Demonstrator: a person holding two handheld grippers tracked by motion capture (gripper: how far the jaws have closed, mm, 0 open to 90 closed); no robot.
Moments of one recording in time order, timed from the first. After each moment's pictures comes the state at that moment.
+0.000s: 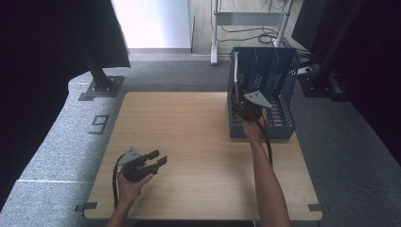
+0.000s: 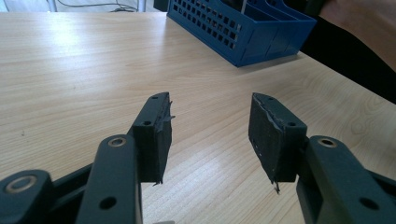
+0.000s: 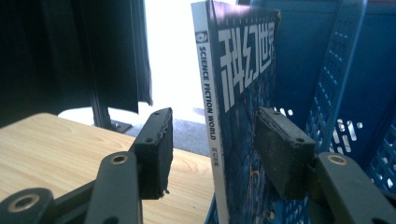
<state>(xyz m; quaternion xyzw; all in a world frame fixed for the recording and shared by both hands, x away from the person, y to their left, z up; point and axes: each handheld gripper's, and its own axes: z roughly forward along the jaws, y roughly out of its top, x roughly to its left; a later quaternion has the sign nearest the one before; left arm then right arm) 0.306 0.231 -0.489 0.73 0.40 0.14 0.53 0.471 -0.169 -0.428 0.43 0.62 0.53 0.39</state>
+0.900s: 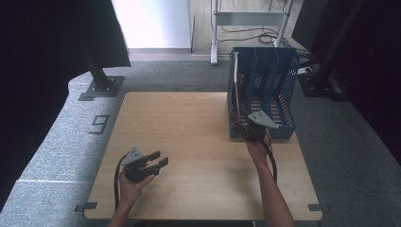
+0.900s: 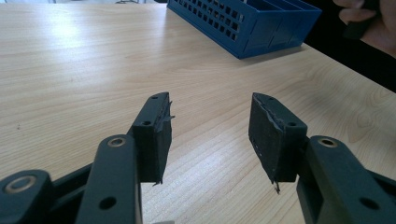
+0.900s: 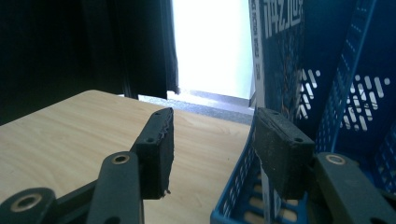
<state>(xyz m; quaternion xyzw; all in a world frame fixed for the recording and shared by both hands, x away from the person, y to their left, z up) 0.307 0.228 -0.494 0.74 0.40 0.14 0.52 0.406 -0.178 -0.452 0.42 0.64 0.55 0.33</state>
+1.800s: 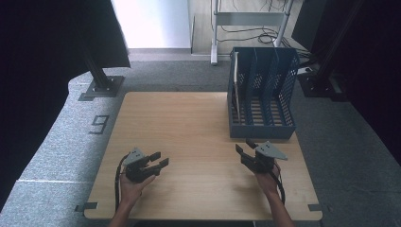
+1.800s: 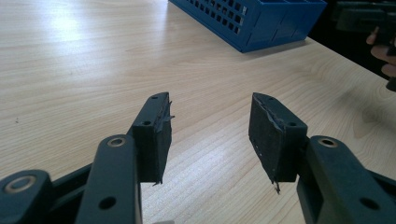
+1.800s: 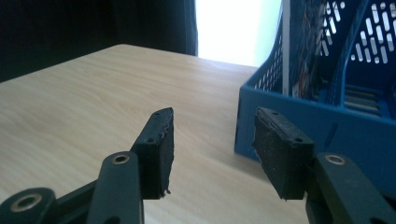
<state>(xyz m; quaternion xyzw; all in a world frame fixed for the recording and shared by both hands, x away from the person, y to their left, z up) 0.309 0.226 -0.499 0.75 0.40 0.14 0.51 0.328 -0.202 -0.503 0.41 0.68 0.54 0.29</state>
